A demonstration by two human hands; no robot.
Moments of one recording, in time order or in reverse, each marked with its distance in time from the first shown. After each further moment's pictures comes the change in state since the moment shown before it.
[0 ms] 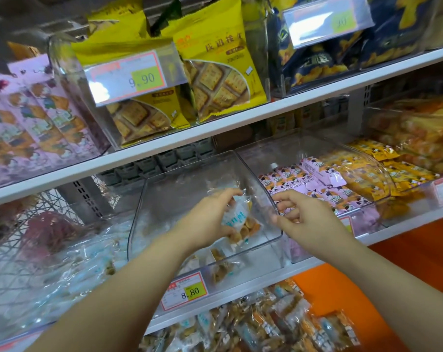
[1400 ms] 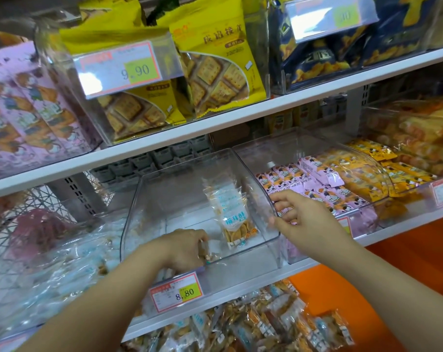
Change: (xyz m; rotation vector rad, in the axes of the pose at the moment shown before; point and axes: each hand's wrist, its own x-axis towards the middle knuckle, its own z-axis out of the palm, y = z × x) left_hand -0.016 -0.056 0.026 0.178 -0.485 -0.239; right_hand -0.001 -0.004 -0.001 -0.035 -0.022 0.003
